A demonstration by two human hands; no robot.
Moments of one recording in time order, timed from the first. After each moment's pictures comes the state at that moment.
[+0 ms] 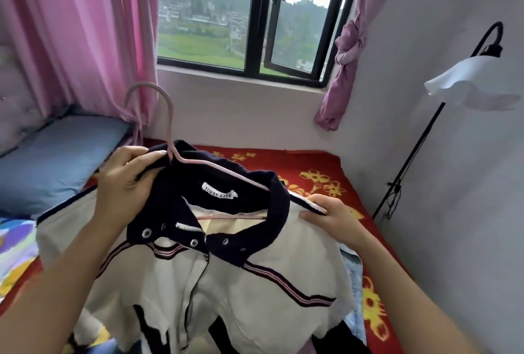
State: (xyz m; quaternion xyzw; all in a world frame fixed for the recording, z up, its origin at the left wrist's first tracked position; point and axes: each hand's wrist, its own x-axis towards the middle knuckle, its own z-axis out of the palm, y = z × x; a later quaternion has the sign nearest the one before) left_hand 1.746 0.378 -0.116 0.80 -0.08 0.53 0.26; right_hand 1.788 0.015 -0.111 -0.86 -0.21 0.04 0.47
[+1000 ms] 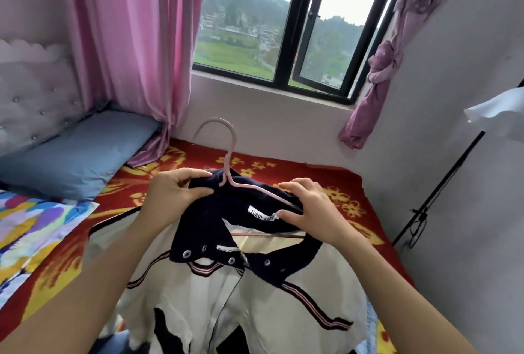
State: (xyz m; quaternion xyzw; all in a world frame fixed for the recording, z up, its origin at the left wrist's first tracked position) left_hand 1.730 0.356 -0.108 0.80 0.02 0.32 0.50; right_hand 1.800 0.101 -0.087 -0.93 -0.32 -0.06 0.18
